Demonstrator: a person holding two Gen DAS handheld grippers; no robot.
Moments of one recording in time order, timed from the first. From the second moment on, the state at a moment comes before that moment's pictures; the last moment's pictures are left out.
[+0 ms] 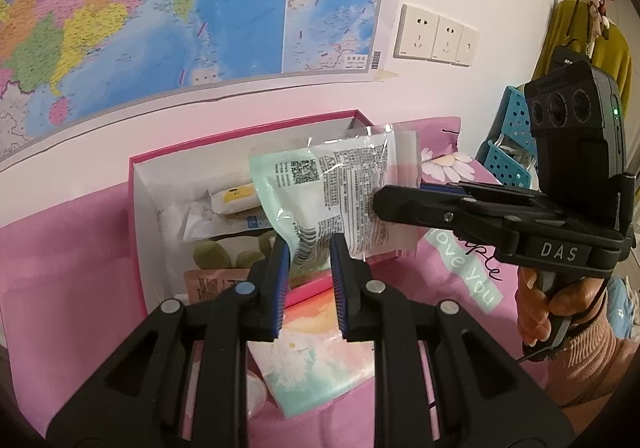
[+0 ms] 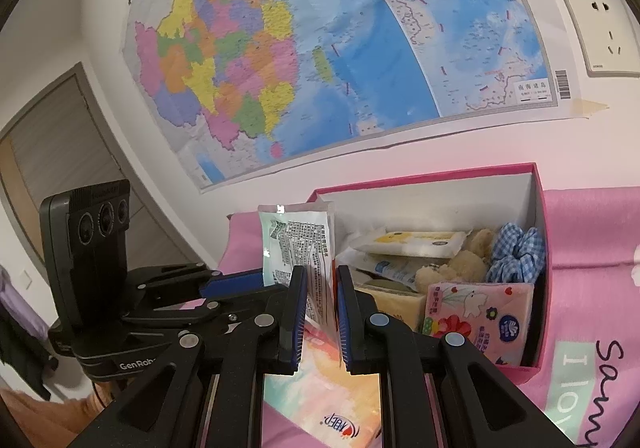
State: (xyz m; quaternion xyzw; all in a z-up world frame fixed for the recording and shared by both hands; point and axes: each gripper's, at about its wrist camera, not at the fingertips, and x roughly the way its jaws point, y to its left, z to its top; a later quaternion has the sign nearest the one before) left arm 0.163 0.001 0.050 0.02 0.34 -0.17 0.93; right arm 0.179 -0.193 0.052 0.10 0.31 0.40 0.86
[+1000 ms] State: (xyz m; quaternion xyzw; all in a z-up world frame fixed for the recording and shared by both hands) left arm 0.198 0.003 0.037 0.01 0.37 -0.15 0.92; right arm 0.202 -0.187 0.051 0.11 0.31 0.39 0.86
